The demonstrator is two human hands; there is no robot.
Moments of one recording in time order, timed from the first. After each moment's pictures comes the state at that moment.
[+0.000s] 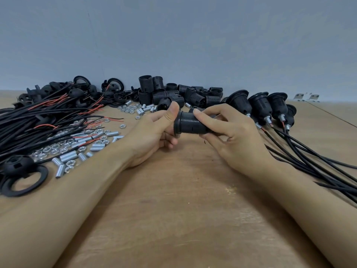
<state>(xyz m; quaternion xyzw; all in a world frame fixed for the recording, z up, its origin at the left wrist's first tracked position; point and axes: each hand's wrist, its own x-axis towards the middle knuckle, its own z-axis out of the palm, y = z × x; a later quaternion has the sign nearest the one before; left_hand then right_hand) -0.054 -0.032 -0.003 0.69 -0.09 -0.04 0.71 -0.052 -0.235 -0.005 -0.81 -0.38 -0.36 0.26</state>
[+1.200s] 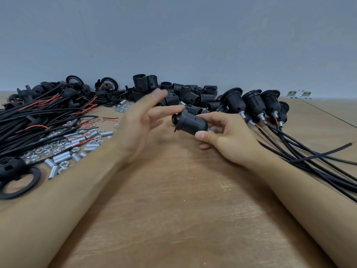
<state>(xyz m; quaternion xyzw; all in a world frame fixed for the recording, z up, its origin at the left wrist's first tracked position) -0.055 -0.030 0.006 0.64 -0.11 0.07 0.76 -0.035 -0.241 -0.016 -0.77 -0.25 -0.04 0.59</state>
